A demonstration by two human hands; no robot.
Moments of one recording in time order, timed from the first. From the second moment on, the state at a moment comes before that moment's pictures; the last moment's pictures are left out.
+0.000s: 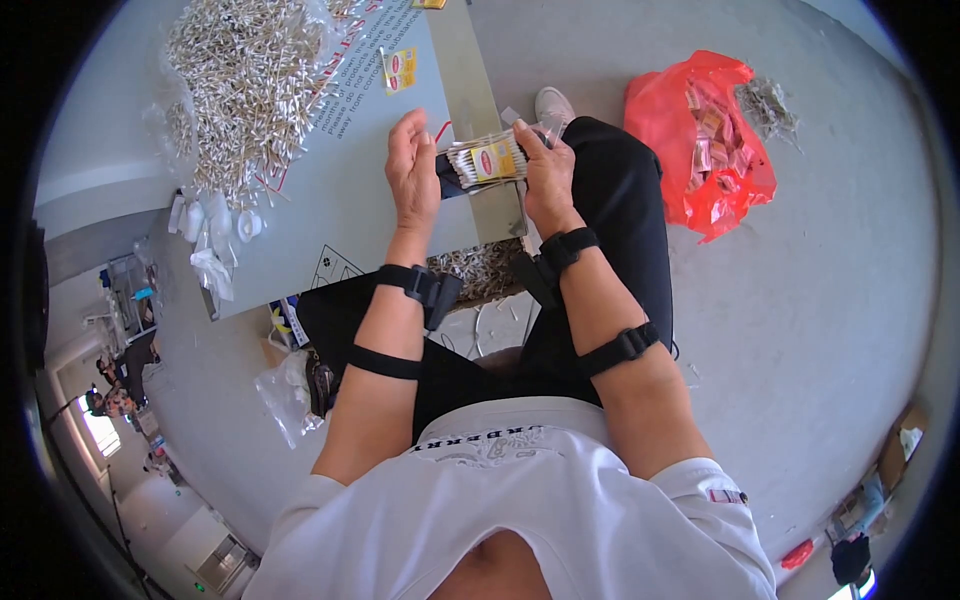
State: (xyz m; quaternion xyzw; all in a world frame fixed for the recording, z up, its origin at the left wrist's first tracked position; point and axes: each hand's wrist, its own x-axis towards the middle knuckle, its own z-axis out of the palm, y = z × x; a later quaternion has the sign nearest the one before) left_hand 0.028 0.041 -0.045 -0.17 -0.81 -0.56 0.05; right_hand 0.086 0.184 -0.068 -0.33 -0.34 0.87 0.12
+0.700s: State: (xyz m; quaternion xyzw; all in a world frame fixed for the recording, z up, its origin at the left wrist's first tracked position) left_hand 0.076 0.061 -0.035 -0.35 -0.89 -0.28 0.07; right_hand 0.096 0.191 -0.053 -0.34 -0.28 0.89 0.12
